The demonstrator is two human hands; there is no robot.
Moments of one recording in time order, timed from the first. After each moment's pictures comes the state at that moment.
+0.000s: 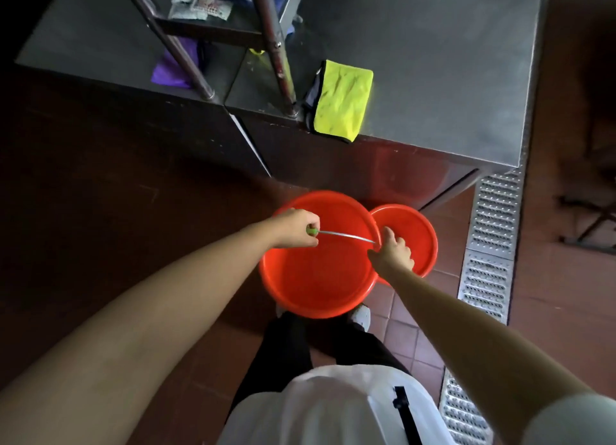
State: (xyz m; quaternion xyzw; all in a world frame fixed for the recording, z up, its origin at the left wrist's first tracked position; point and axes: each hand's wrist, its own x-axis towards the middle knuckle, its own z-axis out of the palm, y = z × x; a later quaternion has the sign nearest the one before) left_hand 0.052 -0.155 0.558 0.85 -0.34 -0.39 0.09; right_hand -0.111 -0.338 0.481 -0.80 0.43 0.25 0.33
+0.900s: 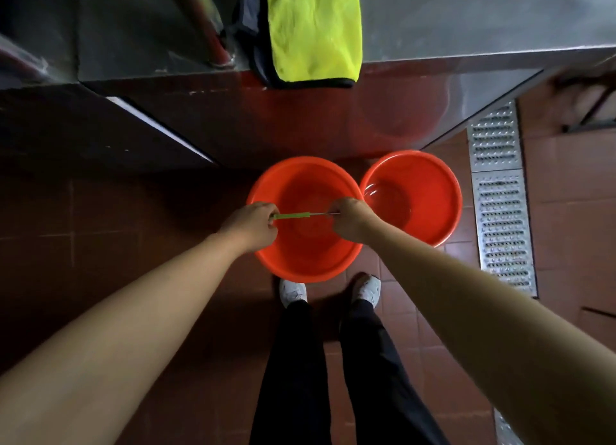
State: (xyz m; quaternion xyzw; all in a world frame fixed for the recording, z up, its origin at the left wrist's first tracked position) left_hand 0.213 -0.123 0.309 0.83 -0.40 -0.39 0.05; right_hand 0.058 -0.298 0.311 -0.82 0.34 0.27 0.38
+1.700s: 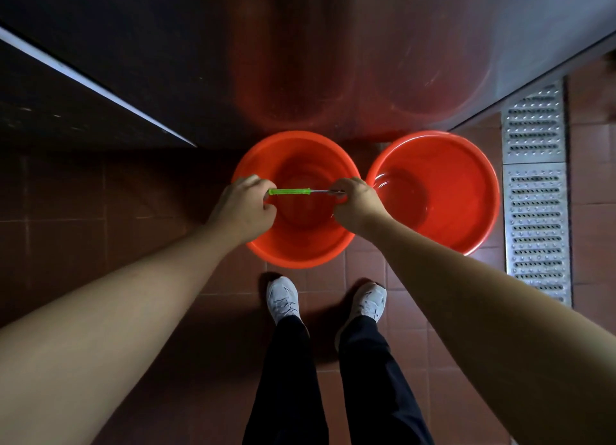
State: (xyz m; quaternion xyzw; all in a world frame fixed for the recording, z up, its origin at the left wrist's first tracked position) left_hand 0.206 -0.164 0.173 0.87 -0.40 -0.28 0.09; right_hand 0.052 -0.334 0.157 -0.79 0.39 0.17 0.43
